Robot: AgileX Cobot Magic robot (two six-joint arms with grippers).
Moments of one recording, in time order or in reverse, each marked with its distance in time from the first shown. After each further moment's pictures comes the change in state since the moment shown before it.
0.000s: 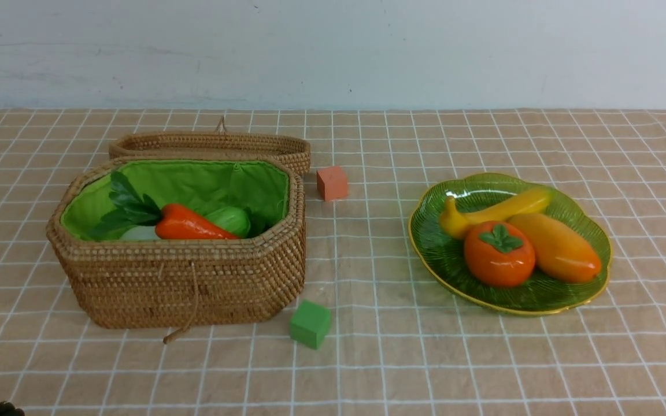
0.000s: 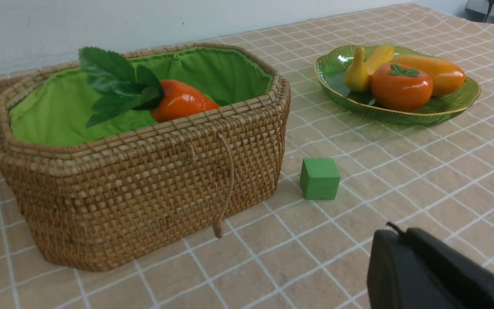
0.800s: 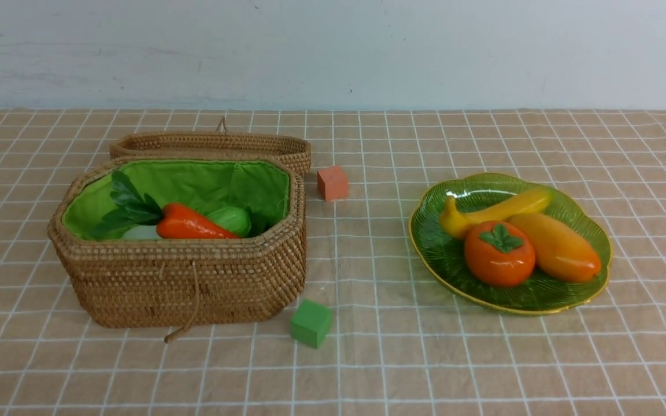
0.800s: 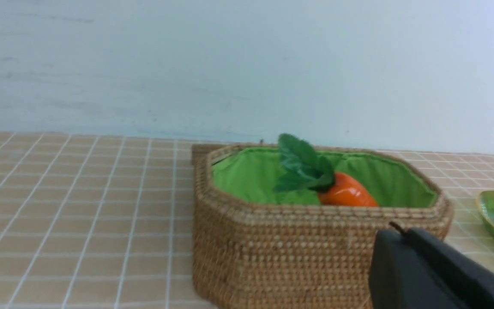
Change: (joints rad) right arm 0.000 0.000 0.000 0.003 0.000 0.000; left arm 0.795 -0.076 0.141 -0.581 -0.389 0.458
